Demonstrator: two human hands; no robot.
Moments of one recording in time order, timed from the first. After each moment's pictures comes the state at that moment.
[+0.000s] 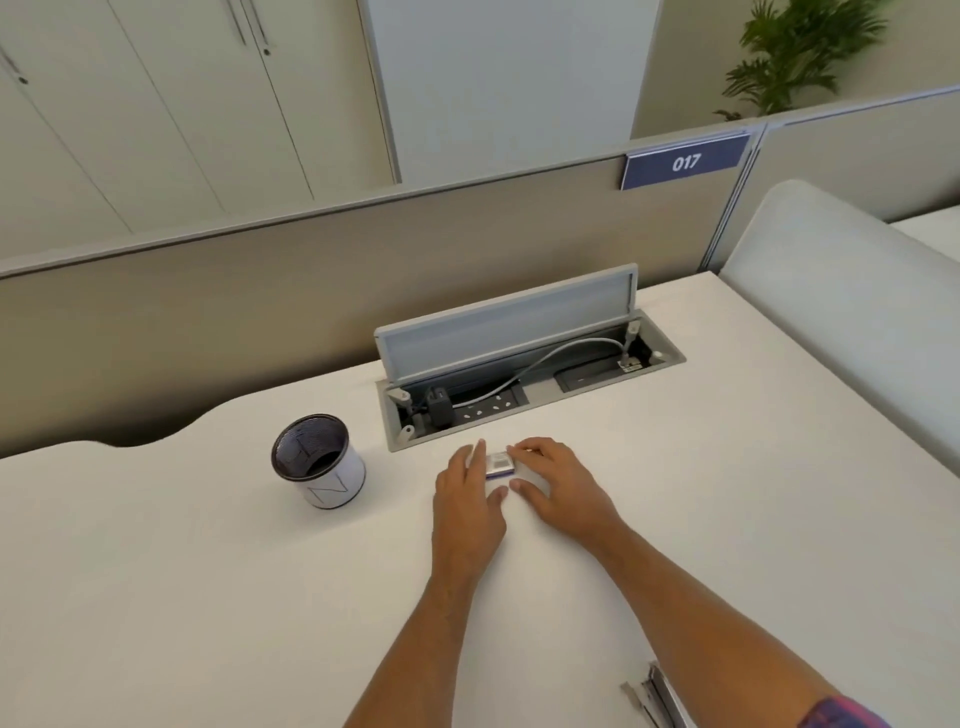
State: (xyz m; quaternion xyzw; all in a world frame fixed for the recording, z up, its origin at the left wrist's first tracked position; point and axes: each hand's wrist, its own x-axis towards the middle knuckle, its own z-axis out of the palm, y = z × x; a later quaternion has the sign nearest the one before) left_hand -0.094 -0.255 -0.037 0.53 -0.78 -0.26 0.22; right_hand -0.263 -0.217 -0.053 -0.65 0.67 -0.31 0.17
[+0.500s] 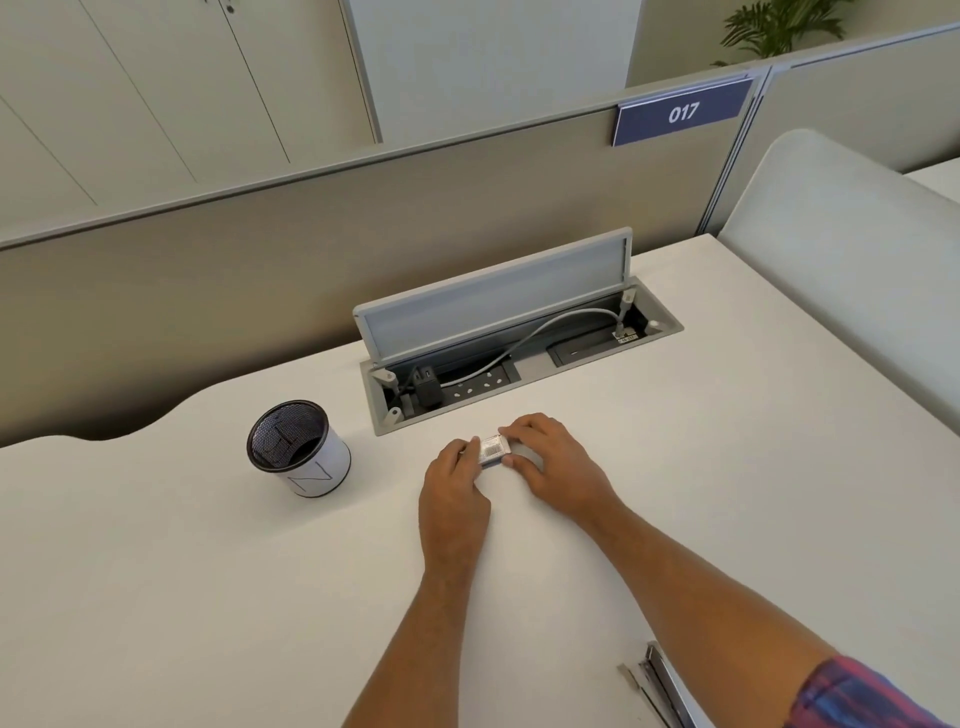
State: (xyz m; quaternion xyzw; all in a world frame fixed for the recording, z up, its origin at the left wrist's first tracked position) left_hand -0.094 -0.255 -0.062 0.50 -0.79 -0.15 0.31; right_hand -0.266 -0.223 -0.059 -0.65 0.66 -0.33 0.17
